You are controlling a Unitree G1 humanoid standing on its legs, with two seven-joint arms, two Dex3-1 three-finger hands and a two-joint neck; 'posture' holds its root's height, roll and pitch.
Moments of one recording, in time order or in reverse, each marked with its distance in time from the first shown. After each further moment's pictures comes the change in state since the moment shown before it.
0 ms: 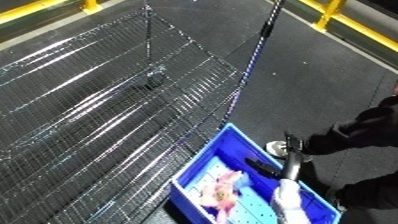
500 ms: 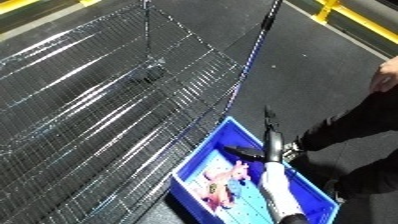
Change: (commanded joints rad) left arm 0.013 -0.026 0.030 -0.022 -0.012 0.011 -0.006; right arm -0.008 0.017 0.137 -0.247 -0.012 -0.002 0.134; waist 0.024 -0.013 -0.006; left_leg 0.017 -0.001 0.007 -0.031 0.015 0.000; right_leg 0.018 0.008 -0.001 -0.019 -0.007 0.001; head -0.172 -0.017
